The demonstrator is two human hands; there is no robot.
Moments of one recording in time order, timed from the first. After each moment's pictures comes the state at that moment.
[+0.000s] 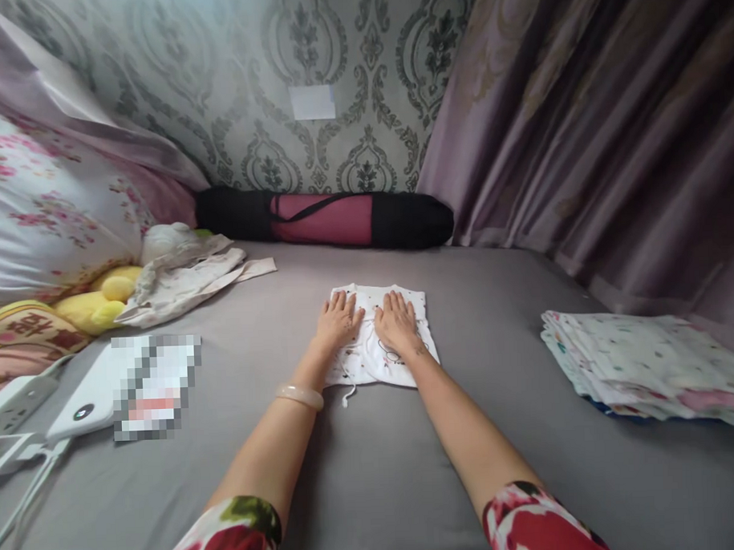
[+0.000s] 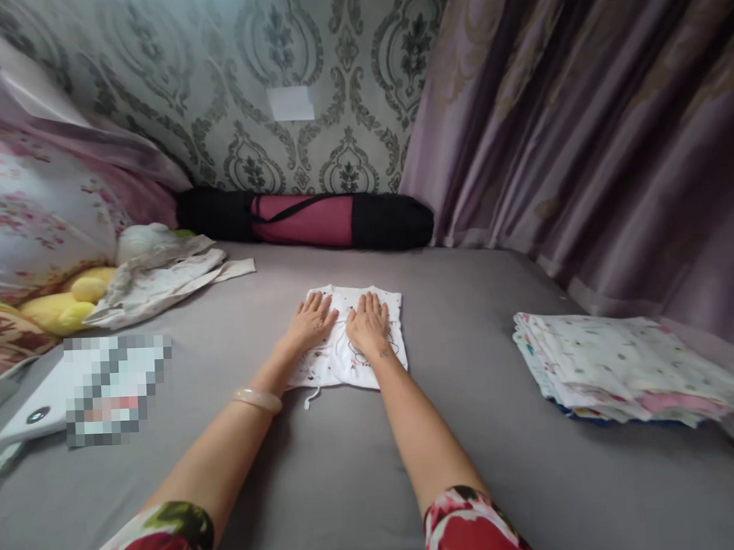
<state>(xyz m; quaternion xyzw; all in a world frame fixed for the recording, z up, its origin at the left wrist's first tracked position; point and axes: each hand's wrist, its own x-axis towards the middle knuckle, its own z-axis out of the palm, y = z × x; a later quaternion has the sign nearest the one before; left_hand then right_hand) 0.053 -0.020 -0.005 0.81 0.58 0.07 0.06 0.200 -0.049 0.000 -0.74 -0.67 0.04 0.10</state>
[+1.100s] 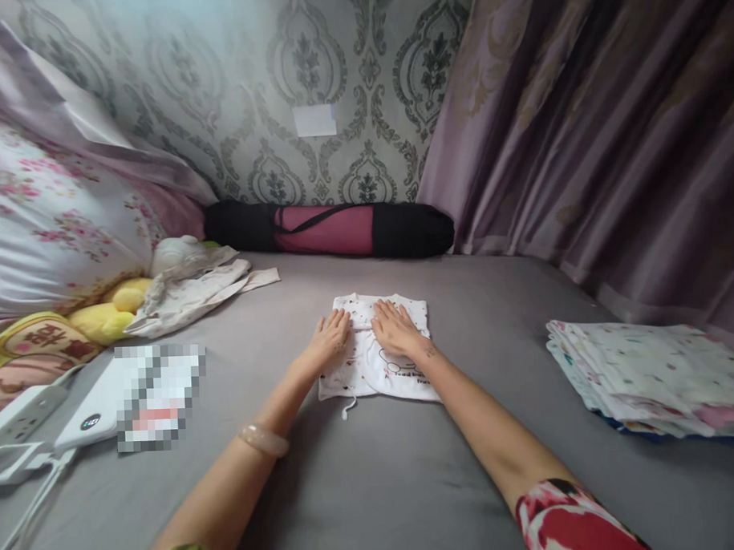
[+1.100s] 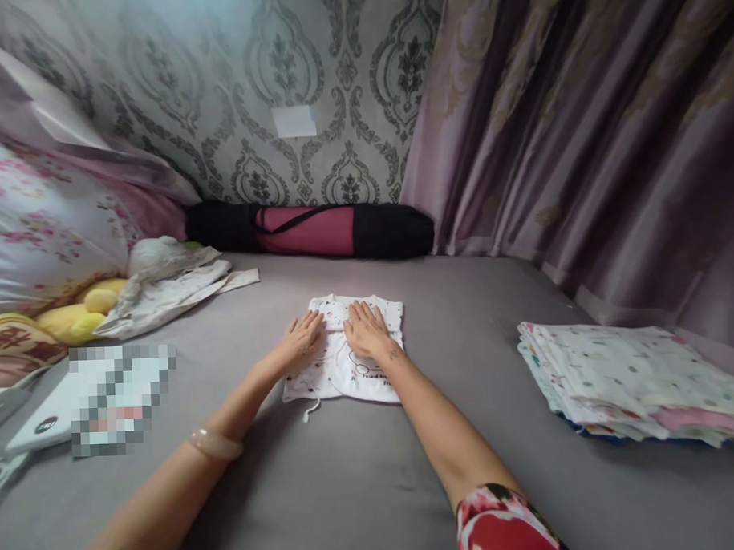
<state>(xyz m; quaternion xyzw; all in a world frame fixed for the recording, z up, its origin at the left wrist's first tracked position) 0.032 -0.045 0.013 0.84 0.54 0.03 0.08 0.216 -0.050 0.017 -0.62 -0.78 0.10 0.07</state>
